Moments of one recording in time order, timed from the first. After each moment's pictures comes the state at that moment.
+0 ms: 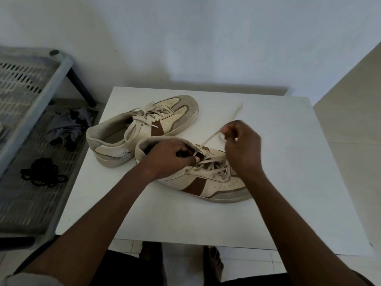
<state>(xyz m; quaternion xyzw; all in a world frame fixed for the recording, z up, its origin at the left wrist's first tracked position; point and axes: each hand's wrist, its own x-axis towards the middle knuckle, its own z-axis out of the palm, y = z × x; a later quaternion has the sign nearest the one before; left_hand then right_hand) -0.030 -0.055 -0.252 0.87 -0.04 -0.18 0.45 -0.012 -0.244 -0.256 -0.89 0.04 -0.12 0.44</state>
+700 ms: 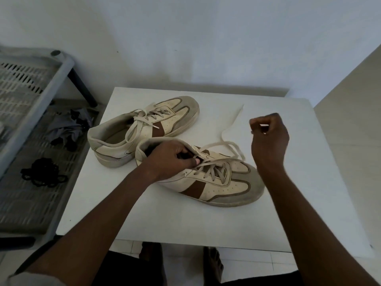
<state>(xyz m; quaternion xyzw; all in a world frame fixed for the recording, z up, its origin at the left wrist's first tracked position) -0.029 -0.053 -0.256 0.87 -0.04 -0.18 0.46 0.000 -0.276 -0.251 -0.82 0.14 -0.20 0.52</state>
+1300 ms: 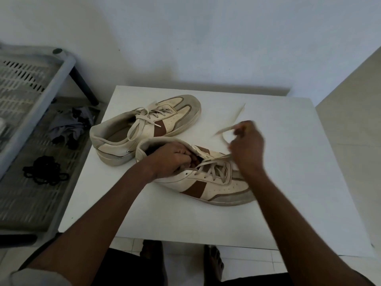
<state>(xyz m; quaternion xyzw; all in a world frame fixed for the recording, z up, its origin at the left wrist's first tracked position) -0.028 -0.050 -0.250 0.80 0.02 -0.29 0.52 -0.007 -0.243 -0.259 -0.87 0.12 -0.09 0.46</state>
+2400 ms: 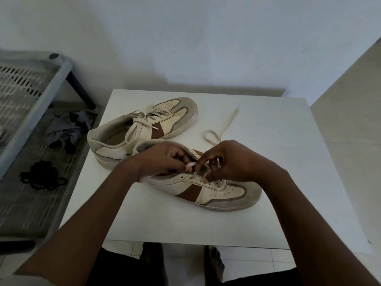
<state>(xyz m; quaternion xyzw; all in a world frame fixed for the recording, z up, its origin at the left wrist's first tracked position) -0.027 -0.034 -0.239 0.75 -0.04 -0.36 0.56 -0.020 -0.251 -0.219 -0.88 -0.26 0.25 0.31</state>
